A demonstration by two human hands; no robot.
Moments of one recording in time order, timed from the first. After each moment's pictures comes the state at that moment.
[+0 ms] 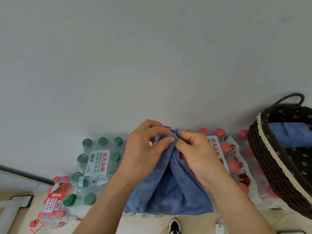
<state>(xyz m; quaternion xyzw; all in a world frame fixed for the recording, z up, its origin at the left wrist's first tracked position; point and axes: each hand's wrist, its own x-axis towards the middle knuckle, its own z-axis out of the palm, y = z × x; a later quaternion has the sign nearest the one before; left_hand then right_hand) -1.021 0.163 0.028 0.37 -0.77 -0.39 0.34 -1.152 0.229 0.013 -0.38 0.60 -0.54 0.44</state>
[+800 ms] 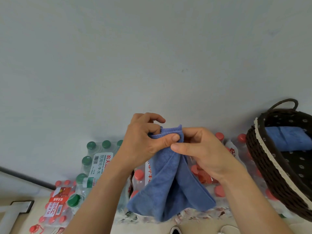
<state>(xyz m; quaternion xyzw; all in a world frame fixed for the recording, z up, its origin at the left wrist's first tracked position) -1.012 0.142 0.043 0.32 -0.83 -0.33 0.31 -1.171 0.239 0.041 -0.44 0.45 -0.53 0.57</state>
